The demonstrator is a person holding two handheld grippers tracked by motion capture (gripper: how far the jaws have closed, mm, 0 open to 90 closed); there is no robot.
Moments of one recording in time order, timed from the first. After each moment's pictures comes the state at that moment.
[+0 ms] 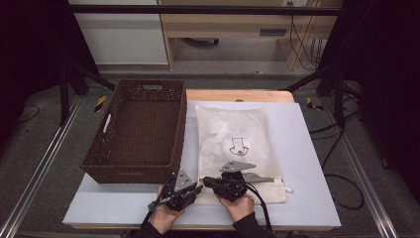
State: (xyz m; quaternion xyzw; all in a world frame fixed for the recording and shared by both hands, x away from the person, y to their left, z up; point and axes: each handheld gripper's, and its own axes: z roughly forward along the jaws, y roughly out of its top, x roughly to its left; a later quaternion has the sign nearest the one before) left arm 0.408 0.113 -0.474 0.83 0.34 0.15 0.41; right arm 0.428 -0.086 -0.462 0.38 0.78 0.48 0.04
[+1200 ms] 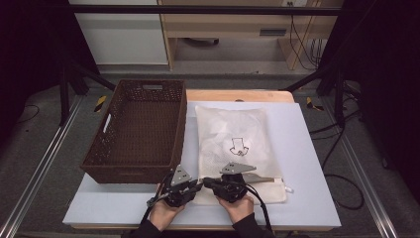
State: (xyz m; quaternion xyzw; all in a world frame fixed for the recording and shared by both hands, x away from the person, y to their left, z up) left arm 0.417 0.116 -0.473 0.83 0.35 0.12 0.42; right arm 0.425 -0.086 -0.464 0.38 0.78 0.49 0.05
